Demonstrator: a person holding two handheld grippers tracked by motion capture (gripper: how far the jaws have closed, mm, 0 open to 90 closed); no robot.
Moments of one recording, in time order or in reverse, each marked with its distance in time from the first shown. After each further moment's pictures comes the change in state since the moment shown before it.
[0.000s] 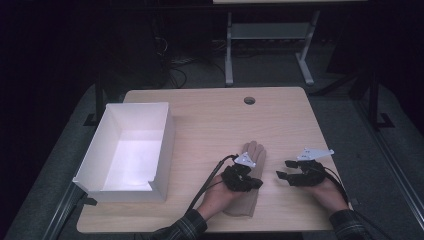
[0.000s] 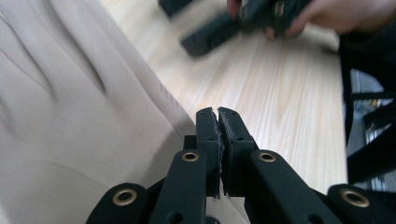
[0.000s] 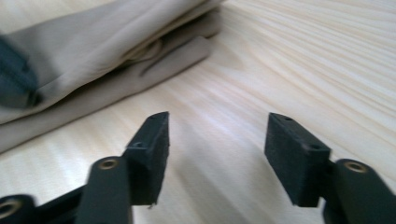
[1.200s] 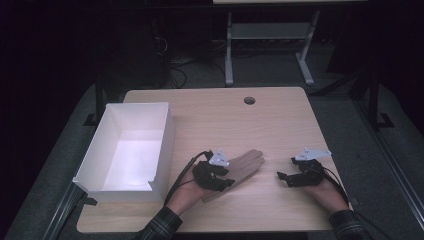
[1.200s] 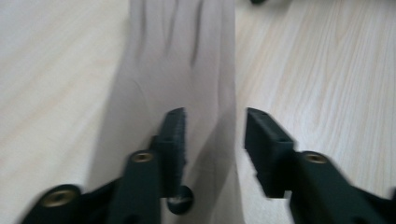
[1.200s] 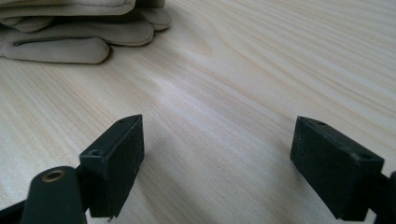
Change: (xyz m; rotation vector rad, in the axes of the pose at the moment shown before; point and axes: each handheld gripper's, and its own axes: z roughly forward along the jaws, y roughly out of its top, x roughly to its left) left arm 0.019 -0.016 -0.078 0.076 0.203 0.134; right arm -0.003 -0.004 0.008 0.029 -0.109 0.004
